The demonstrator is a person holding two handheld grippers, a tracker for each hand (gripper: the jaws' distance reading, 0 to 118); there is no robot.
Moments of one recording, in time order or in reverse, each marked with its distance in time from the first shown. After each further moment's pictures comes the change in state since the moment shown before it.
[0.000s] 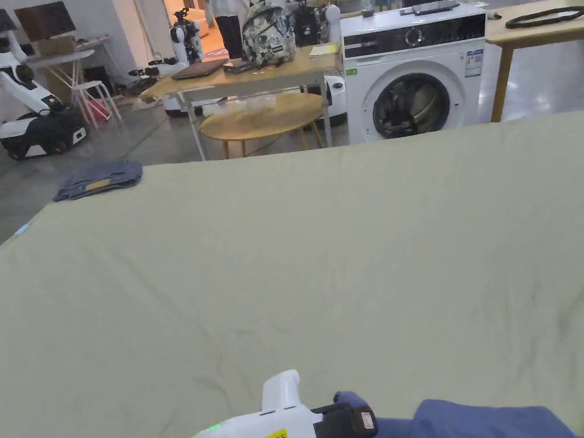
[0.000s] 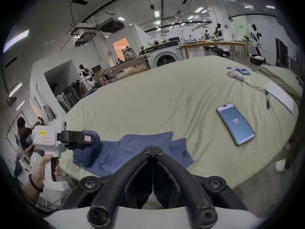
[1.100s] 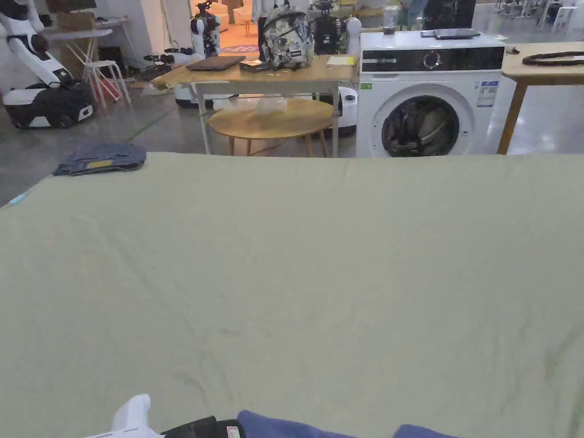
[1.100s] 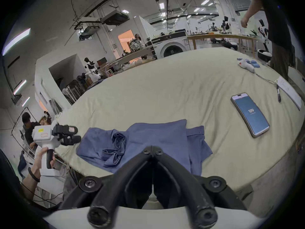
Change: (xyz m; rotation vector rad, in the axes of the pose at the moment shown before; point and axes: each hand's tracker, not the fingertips) left arm -0.115 -0.003 0.106 0.081 0.101 0.266; right arm -0.016 -0.013 -0.024 -0.084 0.070 0.022
